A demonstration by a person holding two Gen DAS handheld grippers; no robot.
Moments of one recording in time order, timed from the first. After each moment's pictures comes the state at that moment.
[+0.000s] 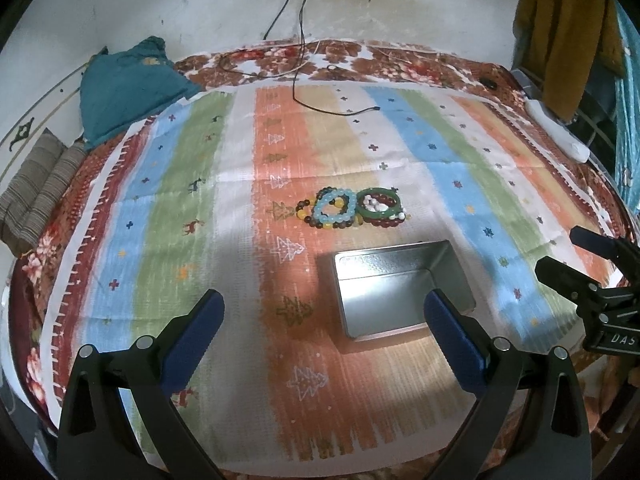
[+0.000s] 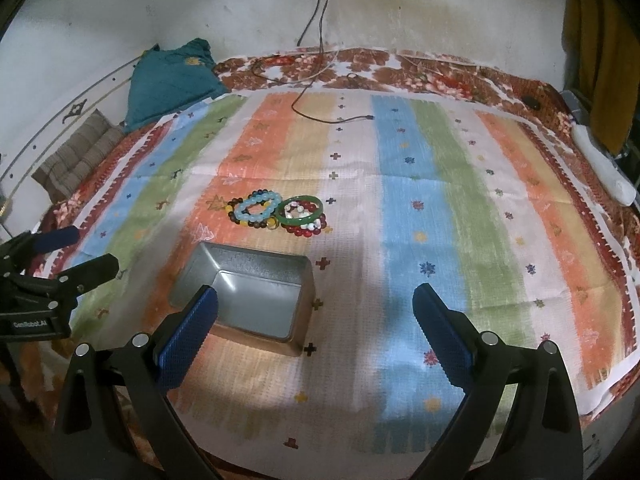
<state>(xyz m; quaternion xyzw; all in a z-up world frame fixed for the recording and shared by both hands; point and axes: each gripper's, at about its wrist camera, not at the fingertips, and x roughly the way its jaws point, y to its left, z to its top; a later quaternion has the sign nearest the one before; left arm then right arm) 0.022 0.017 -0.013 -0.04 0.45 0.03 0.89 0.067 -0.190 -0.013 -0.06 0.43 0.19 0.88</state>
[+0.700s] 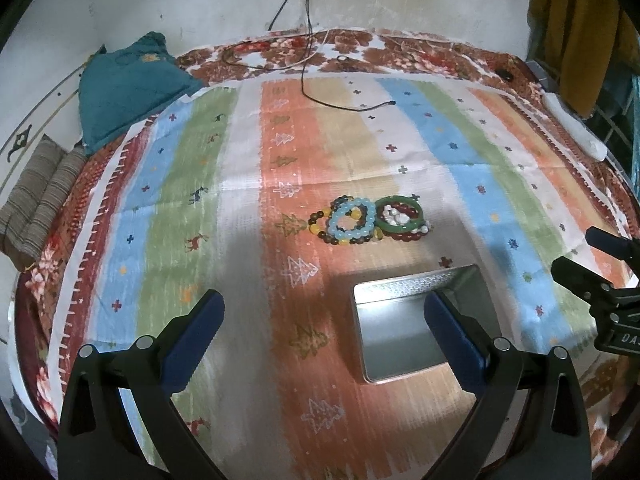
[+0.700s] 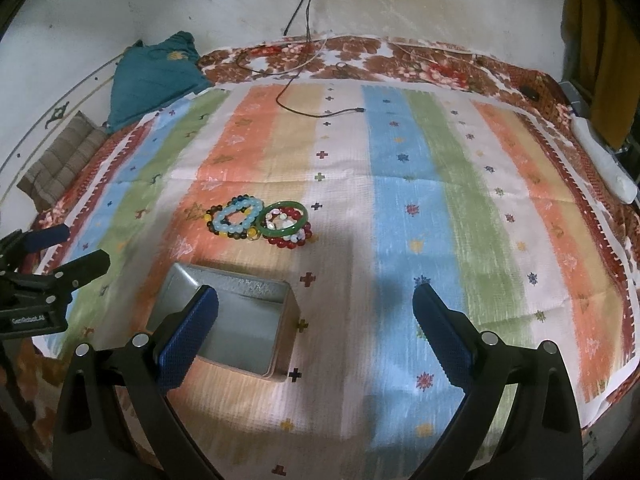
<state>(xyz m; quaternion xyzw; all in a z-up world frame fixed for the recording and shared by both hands) 0.070 0.029 -0.018 -0.03 0.47 0.05 0.88 0.108 -0.179 -0.019 -0.07 0.45 0.17 0.87</state>
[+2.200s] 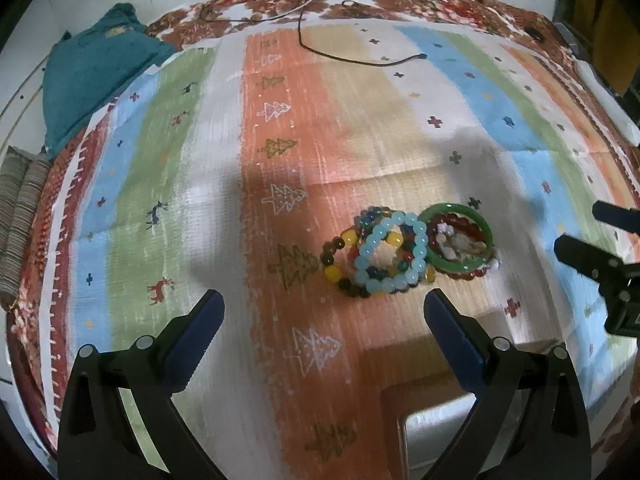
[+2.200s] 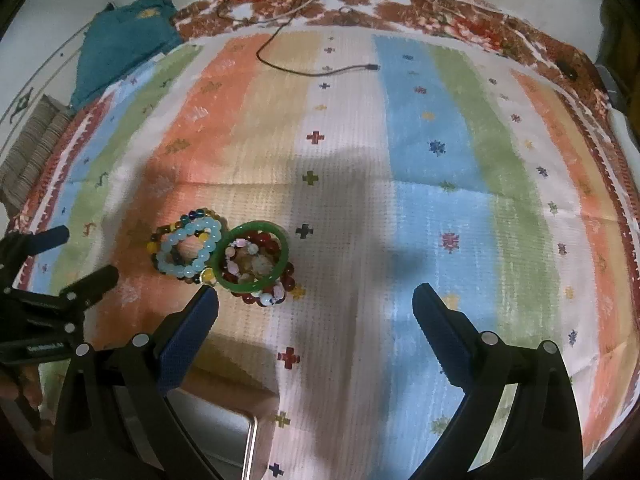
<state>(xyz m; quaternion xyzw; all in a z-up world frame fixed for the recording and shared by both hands) 0.195 0.056 -0.089 -0.01 0.55 0.05 0.84 0.241 -0.135 -0.086 -0.08 0.54 0.16 0.82</state>
